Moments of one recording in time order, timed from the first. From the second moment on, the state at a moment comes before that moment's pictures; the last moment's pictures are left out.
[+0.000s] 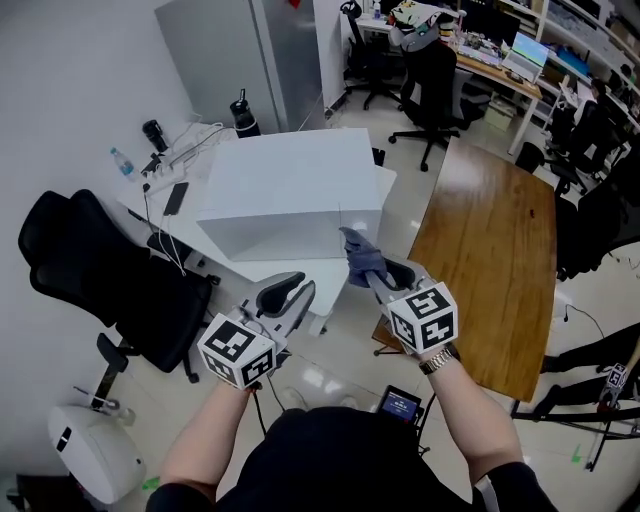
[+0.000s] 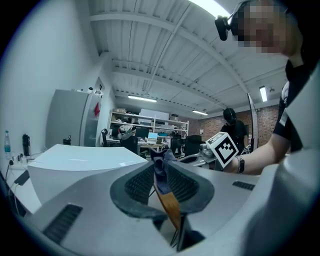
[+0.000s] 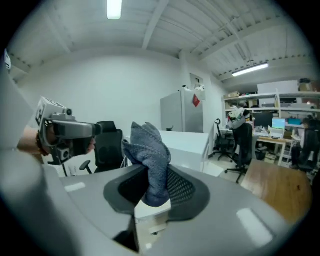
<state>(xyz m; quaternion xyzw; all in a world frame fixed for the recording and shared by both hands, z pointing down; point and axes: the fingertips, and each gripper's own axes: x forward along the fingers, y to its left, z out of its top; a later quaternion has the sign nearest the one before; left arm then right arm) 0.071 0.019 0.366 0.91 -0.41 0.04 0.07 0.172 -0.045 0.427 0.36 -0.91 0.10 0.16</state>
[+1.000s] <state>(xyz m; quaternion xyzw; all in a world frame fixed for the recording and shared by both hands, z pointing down) 0.052 0.075 0.361 0.94 -0.33 0.03 0.10 0.068 0.064 0.365 0.05 -0.99 0.01 0.13</state>
